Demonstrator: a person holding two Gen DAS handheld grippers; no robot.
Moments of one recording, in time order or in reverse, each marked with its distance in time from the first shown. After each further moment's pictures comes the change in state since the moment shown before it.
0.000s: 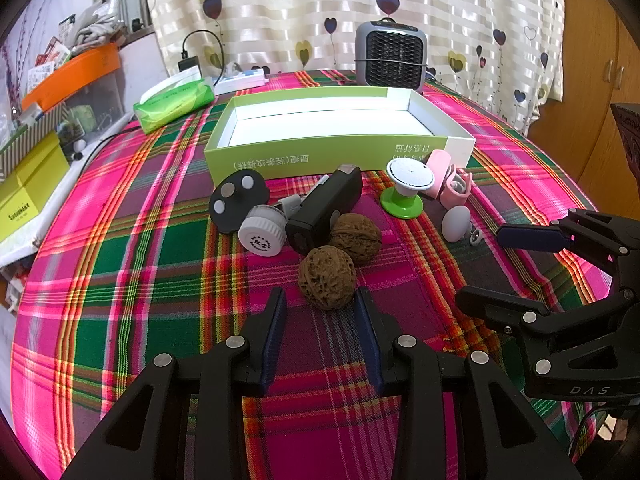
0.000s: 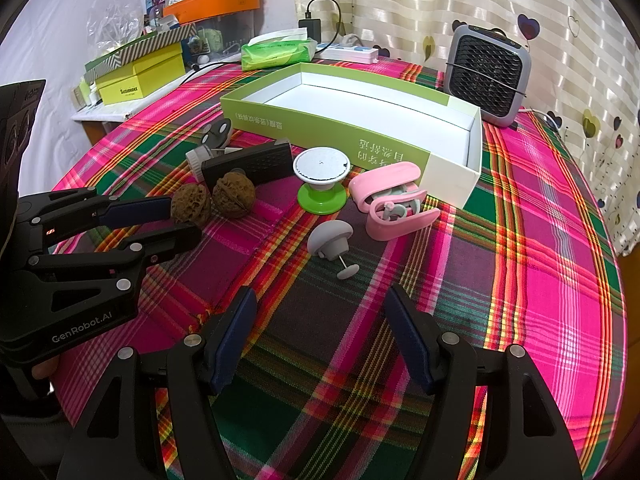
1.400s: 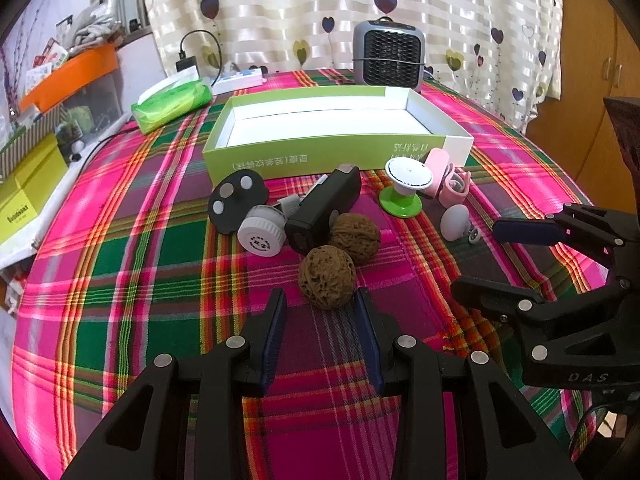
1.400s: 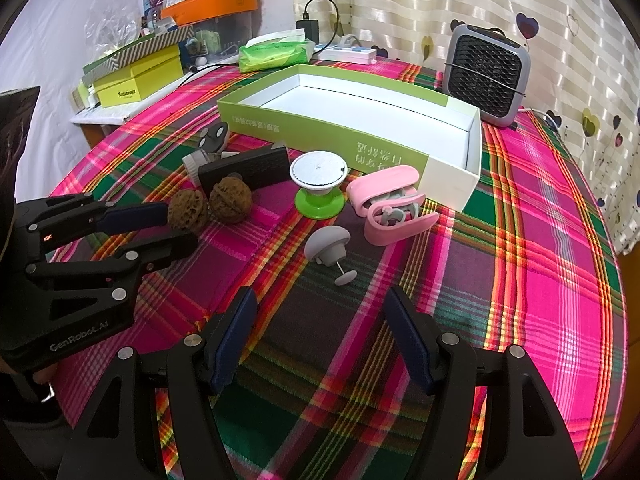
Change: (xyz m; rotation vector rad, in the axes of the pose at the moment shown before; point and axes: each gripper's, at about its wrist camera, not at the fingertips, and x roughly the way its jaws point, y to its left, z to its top) left arm 0.000 0.001 0.001 0.009 0.005 -0.013; right arm 0.003 -0.002 -0.001 0.008 -0.002 0.002
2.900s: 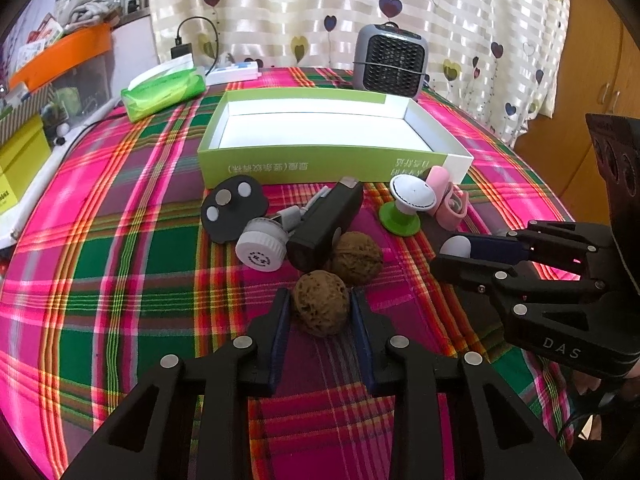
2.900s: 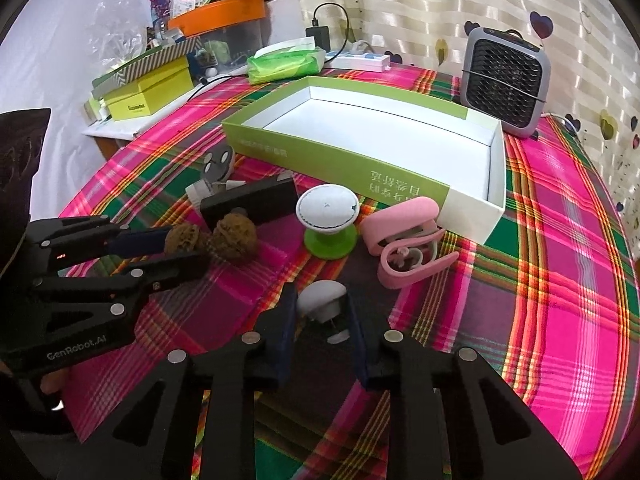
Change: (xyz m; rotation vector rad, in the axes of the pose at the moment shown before) left arm 0.009 0.010 0.012 -0.051 0.013 -0.086; right arm 0.007 -0.004 0.023 0.007 -0.019 0.083
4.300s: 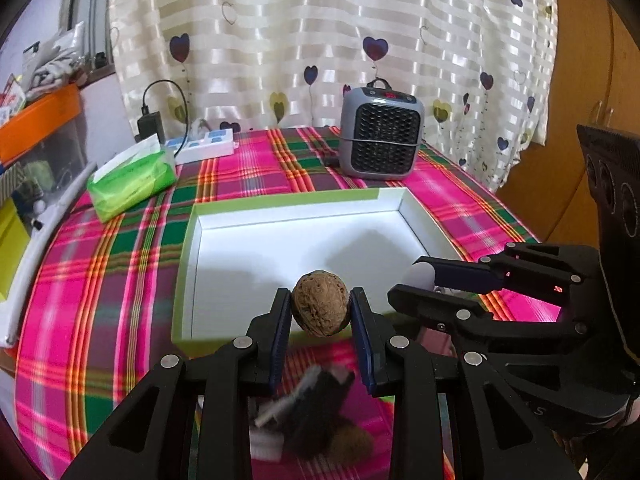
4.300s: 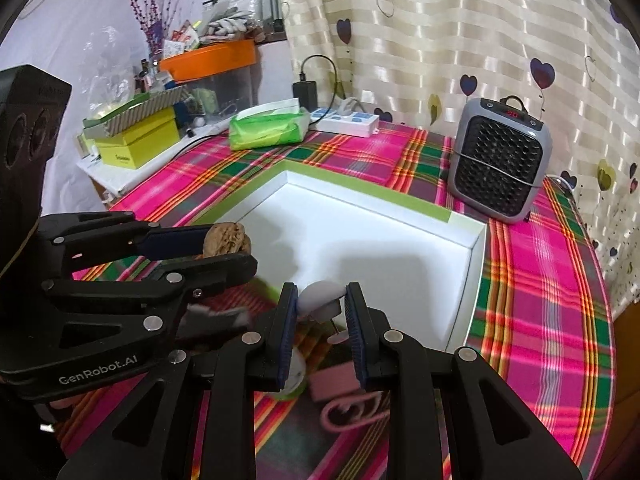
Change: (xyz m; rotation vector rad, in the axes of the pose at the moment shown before) left arm 0.018 0.000 0.106 0.058 -0.116 -0.036; right arm 0.000 -0.027 0.076 -0.018 -0.128 -0.035
